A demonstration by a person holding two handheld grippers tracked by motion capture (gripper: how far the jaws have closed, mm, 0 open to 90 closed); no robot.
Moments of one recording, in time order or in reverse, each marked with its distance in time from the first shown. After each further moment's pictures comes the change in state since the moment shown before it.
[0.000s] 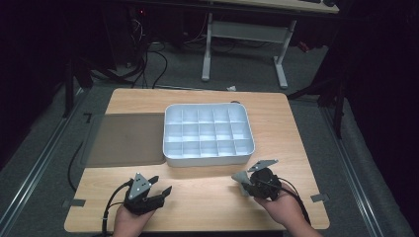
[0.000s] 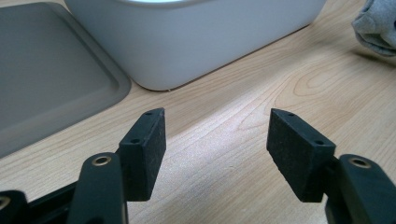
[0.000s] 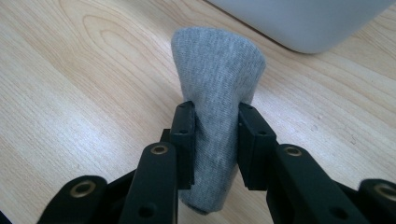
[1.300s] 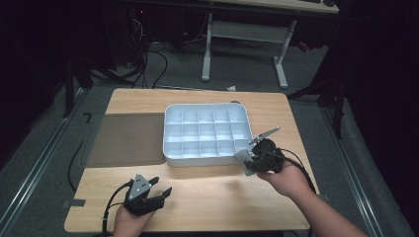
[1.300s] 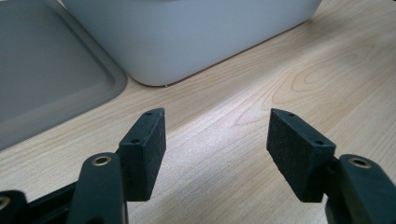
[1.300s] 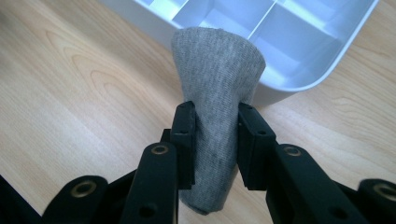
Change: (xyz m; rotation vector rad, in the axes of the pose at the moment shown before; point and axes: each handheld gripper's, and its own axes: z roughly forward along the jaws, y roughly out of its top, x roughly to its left) left arm 0.000 -0.003 0.001 0.012 -0.011 0.001; right arm -0.028 0.070 -0.041 0.057 0.015 0.009
